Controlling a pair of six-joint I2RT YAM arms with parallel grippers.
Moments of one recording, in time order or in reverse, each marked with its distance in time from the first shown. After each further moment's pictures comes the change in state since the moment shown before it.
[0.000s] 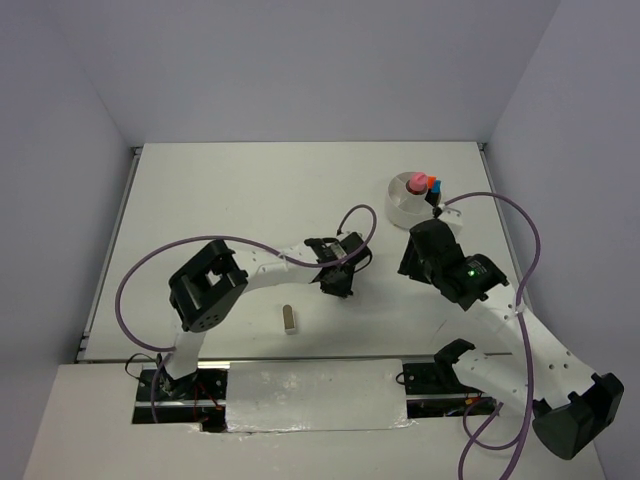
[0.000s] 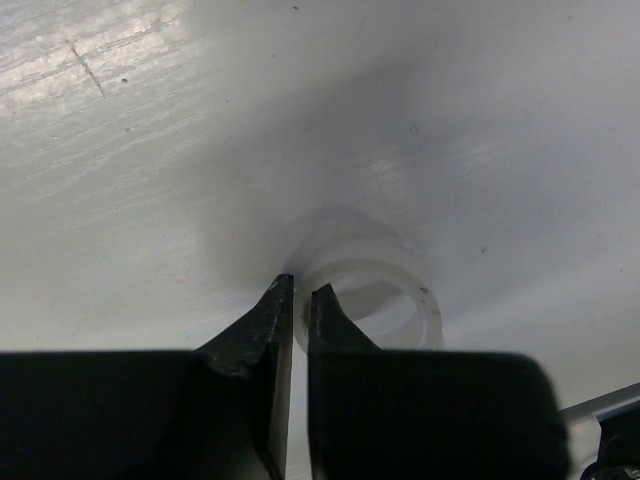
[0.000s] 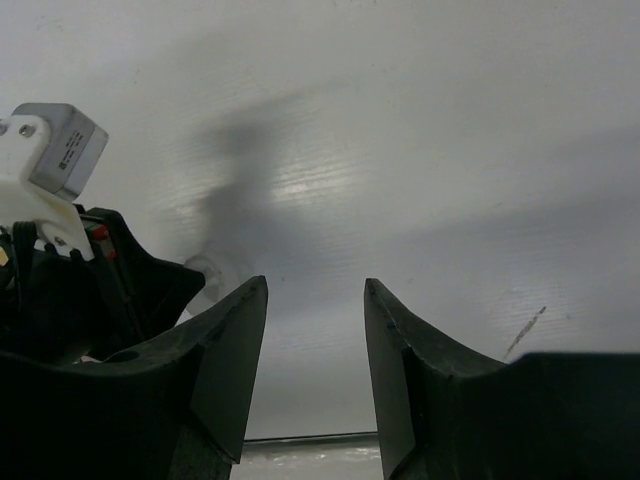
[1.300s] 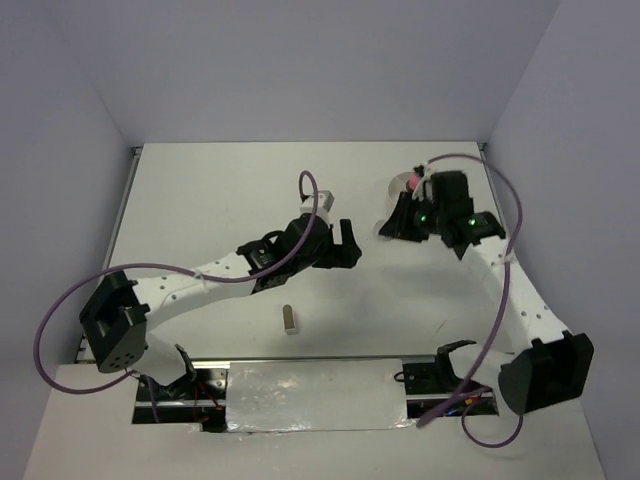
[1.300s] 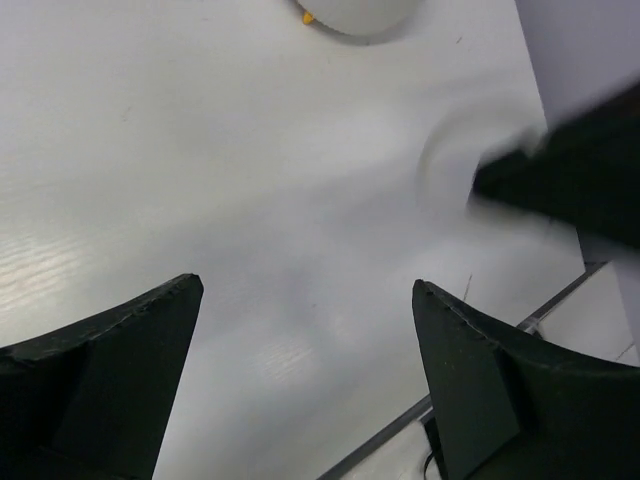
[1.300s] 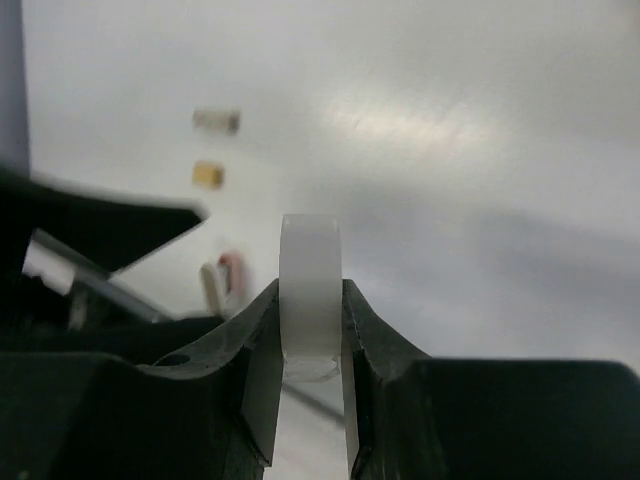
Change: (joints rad) left arm 0.031 -0.472 -0.286 0.445 -0.107 0.007; right arm -0.238 0.233 0.141 0.198 -0.745 -0.263
